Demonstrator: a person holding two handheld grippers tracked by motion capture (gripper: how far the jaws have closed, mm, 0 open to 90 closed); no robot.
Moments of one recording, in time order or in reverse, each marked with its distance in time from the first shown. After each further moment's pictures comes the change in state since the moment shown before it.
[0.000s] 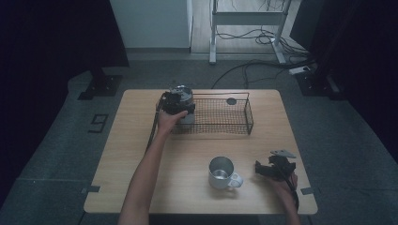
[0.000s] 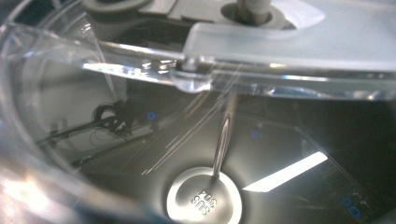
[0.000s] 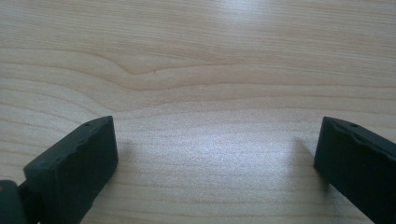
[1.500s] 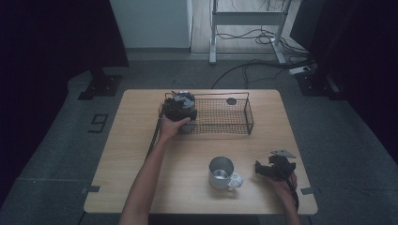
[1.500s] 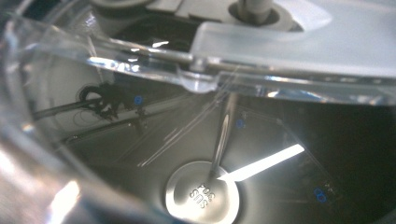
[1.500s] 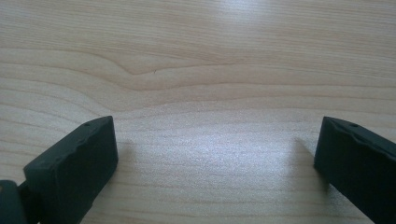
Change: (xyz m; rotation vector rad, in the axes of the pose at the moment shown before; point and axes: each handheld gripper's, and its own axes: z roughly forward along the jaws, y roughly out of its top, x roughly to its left) left arm -0.012 -0.020 0.002 -0.011 0.029 0.033; right arm 0.000 0.000 0.000 0.000 0.000 0.000
